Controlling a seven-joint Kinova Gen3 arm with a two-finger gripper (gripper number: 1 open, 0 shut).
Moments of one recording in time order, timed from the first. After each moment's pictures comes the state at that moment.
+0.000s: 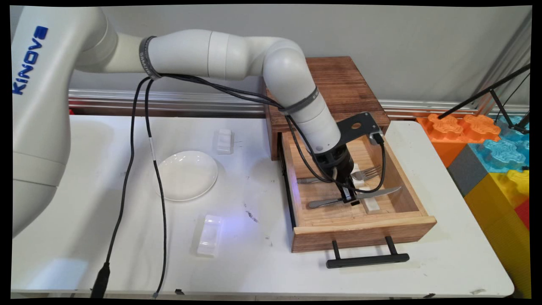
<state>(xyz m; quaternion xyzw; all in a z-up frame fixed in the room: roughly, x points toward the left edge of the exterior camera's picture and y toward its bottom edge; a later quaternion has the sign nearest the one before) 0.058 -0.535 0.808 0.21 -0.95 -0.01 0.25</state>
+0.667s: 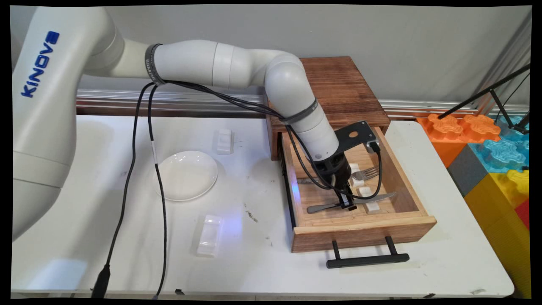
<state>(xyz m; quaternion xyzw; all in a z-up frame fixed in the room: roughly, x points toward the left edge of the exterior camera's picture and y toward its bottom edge) 0.057 -0.537 0.784 0.22 -0.94 -0.02 0.25</state>
